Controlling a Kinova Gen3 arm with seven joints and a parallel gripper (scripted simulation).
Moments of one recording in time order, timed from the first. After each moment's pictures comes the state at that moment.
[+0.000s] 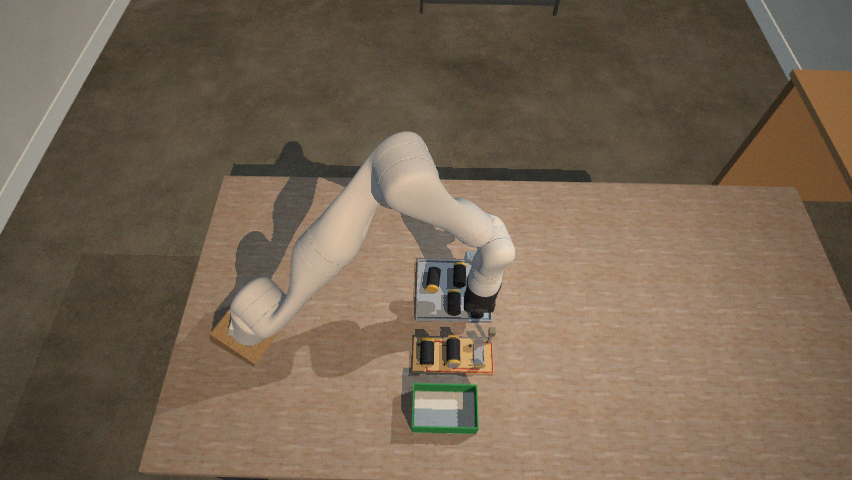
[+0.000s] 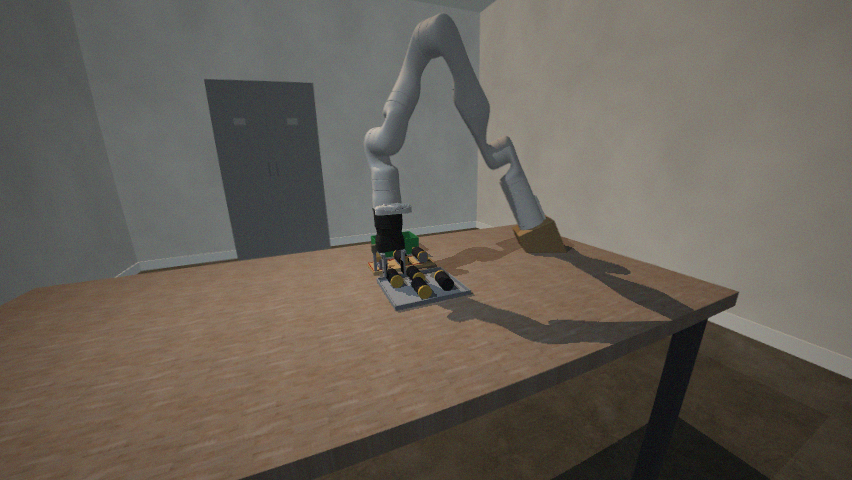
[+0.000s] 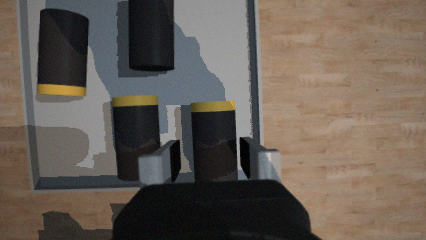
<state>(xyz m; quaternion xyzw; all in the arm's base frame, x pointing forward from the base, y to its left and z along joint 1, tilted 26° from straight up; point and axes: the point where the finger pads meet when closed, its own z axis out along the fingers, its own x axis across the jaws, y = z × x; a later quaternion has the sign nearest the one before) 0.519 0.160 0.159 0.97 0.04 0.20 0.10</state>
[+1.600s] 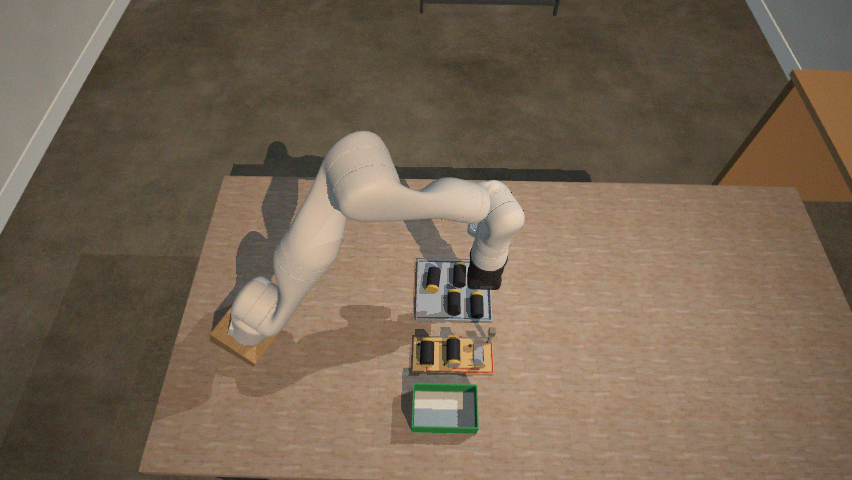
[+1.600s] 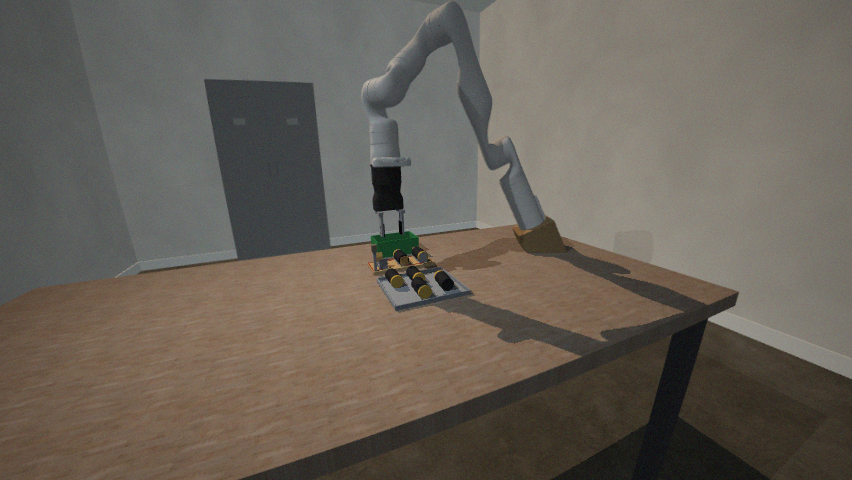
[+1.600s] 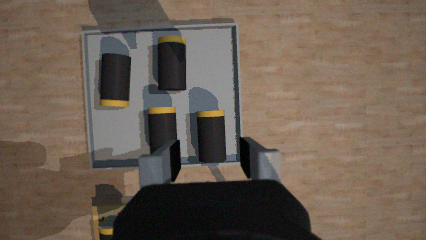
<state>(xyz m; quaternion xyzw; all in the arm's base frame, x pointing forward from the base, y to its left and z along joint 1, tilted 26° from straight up) 0.475 0.185 0.260 0.97 0.05 0.20 0.09</state>
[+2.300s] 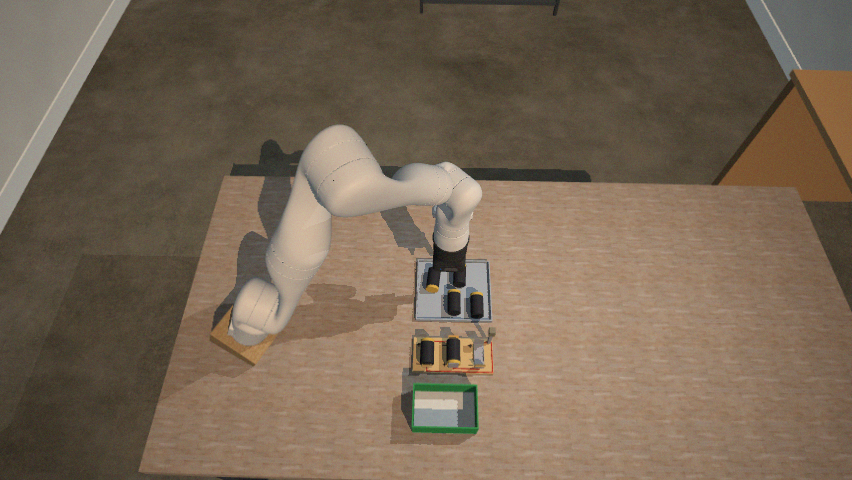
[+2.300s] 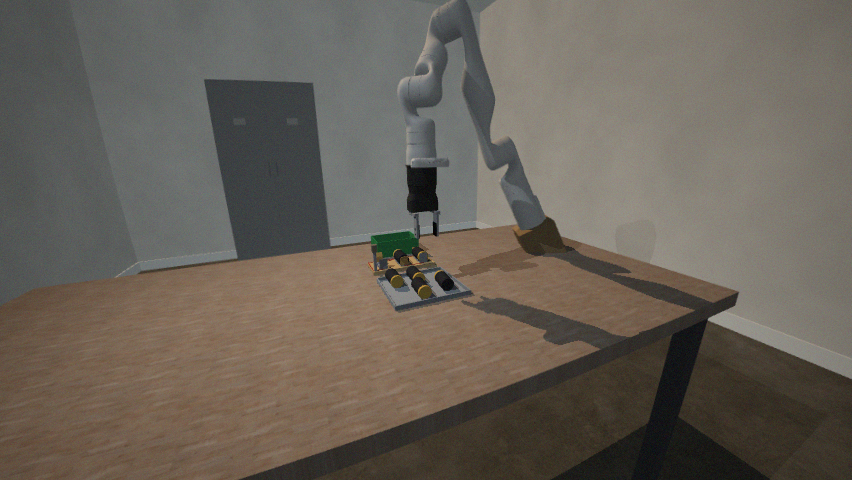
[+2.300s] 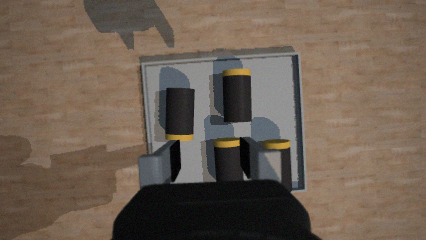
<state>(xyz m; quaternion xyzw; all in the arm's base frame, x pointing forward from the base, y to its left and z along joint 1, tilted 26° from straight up) 0.401 0.218 0.218 0.97 0.03 0.20 0.09</state>
